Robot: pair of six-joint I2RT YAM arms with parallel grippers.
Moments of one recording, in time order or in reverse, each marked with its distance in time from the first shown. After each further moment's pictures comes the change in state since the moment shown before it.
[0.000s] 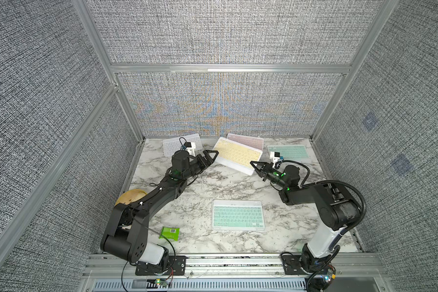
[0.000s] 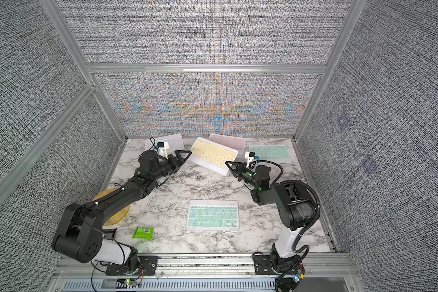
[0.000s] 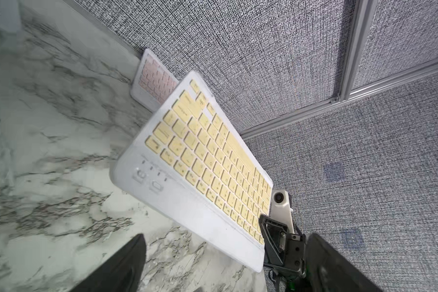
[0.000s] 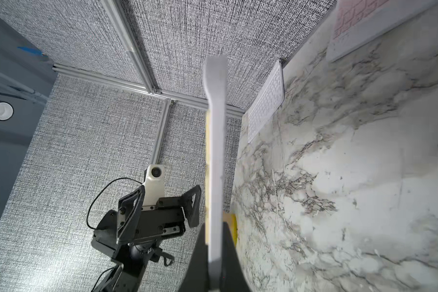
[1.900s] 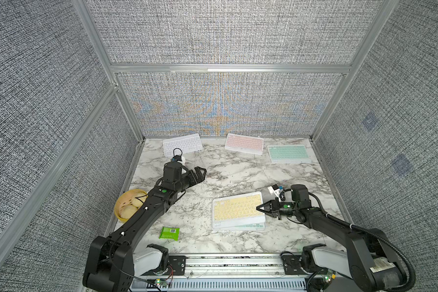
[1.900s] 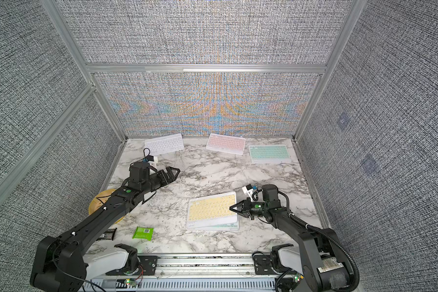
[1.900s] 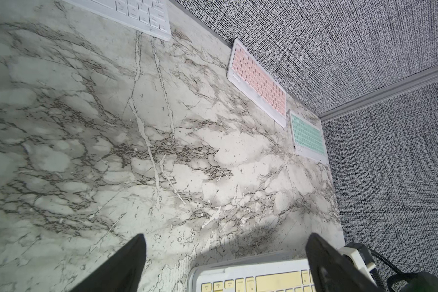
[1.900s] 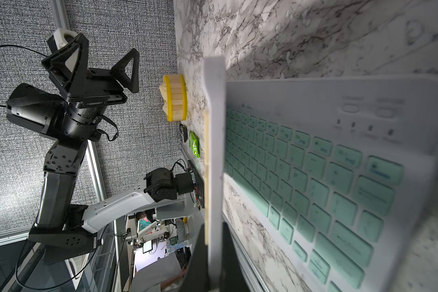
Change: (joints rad) left arm 0.032 -0.256 -0.124 -0.428 -0.187 0.260; right arm -0.060 -0.546 -0.291 -1.107 -0.405 -0.604
